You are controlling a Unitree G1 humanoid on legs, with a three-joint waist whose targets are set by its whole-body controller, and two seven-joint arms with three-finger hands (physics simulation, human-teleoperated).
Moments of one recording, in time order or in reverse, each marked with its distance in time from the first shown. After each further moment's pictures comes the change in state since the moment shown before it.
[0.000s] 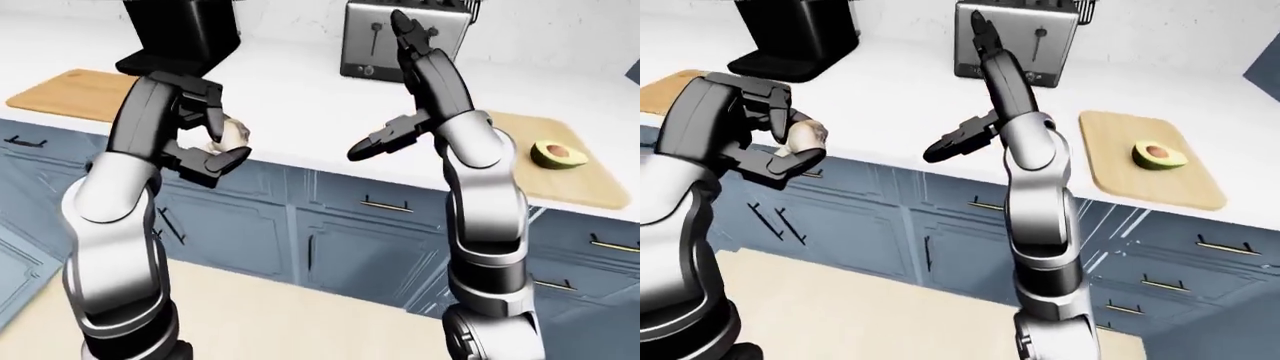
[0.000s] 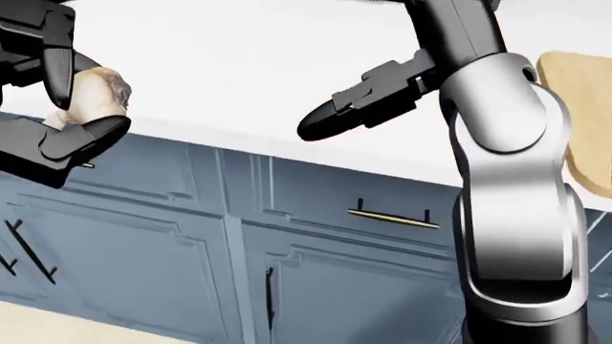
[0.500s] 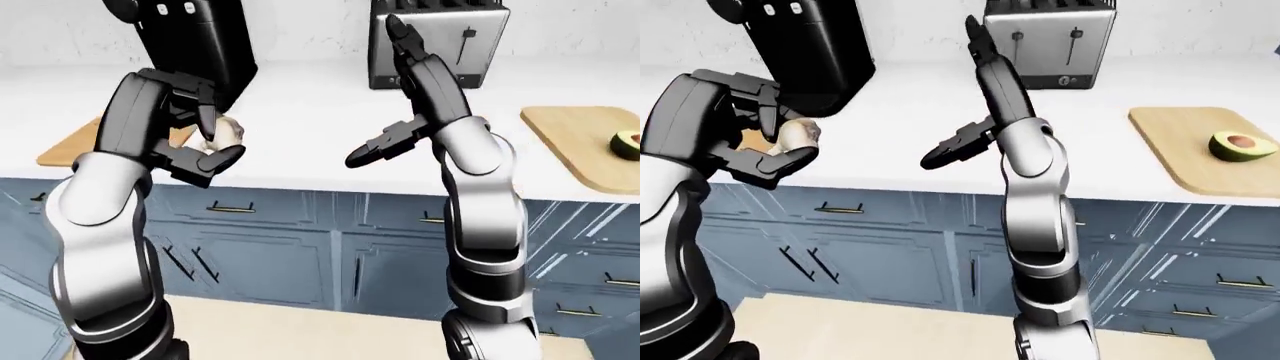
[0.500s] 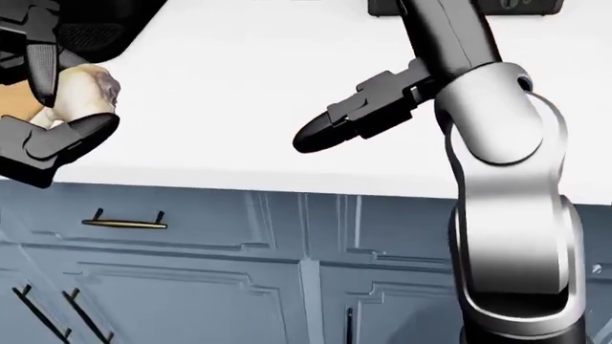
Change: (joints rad) left arm -0.005 0.017 0.018 -0.030 -0.006 0.036 -0.012; right arm 0.022 0.005 0.026 -0.042 -0.024 0.019 0.023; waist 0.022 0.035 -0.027
